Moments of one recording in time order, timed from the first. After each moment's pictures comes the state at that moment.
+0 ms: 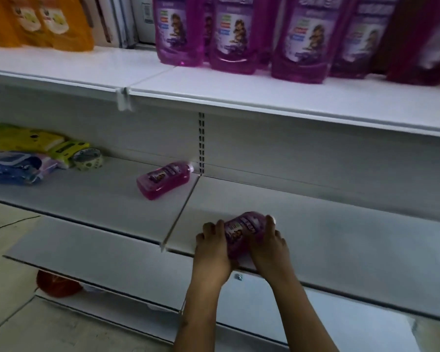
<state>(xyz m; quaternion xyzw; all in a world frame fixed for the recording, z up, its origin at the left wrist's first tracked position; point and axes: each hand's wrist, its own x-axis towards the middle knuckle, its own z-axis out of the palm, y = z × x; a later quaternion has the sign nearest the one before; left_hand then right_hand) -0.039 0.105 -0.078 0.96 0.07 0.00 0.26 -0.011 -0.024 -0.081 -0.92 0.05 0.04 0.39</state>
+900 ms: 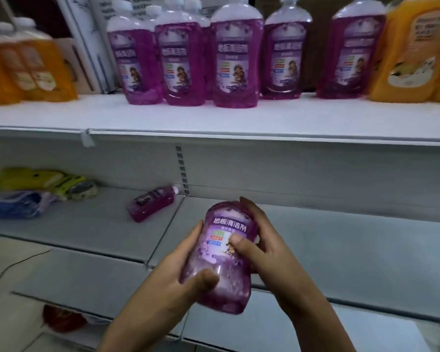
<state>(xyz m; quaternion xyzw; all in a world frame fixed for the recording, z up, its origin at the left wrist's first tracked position) -0.151 0.085 0.060 0.71 -0.10 -0.05 0.70 -0.091 -0.091 0.034 -0.66 -0.16 0.08 0.73</state>
